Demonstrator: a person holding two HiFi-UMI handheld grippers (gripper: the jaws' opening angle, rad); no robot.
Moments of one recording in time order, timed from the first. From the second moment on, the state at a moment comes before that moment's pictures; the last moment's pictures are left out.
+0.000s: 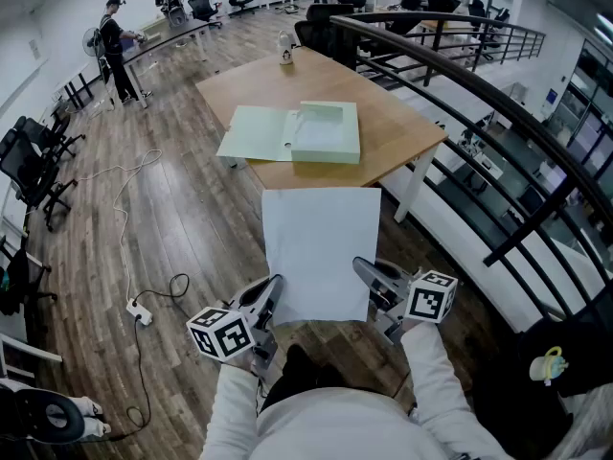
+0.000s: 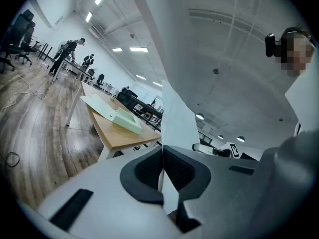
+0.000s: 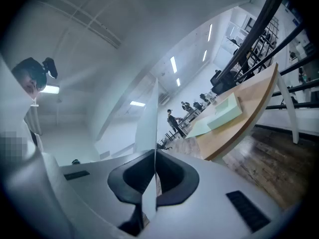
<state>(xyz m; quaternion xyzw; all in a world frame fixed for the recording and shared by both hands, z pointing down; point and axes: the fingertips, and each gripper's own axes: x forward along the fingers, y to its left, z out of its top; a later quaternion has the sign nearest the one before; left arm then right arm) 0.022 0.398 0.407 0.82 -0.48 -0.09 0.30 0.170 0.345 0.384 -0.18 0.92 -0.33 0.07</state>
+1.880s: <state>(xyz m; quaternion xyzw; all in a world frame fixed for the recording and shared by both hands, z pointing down) -0.120 0.161 0.447 0.84 -0.42 -0.08 0.34 0.029 0.125 0.418 -0.23 0.89 -0.38 0.10</state>
